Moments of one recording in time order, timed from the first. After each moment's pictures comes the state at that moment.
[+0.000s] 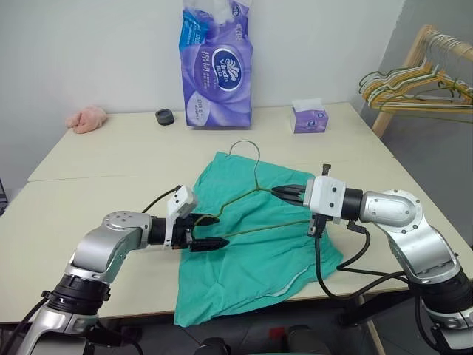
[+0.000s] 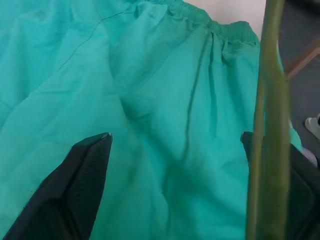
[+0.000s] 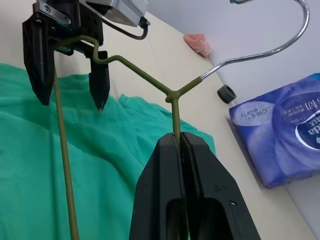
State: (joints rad) left arm -0.31 0.73 -0.11 -0.07 -0.47 0.68 -1.15; right arm -0.41 -0.65 0.22 -0.45 0.10 0.23 0.87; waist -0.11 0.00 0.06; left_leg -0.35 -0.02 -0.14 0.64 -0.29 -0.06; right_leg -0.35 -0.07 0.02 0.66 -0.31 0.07
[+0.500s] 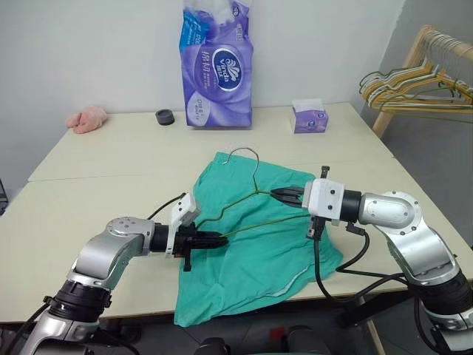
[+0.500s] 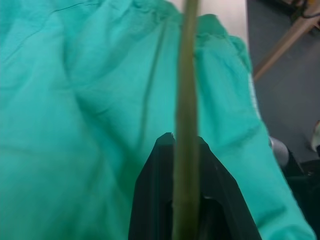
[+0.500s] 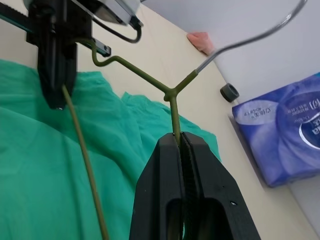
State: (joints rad) left arm -0.27 0.73 -0.13 -0.11 -0.47 0.67 -1.19; right arm -0.40 -0.65 0.23 -0.43 0.08 0.23 0.88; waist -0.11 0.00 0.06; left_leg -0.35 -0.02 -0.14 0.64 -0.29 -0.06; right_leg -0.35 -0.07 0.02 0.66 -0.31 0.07
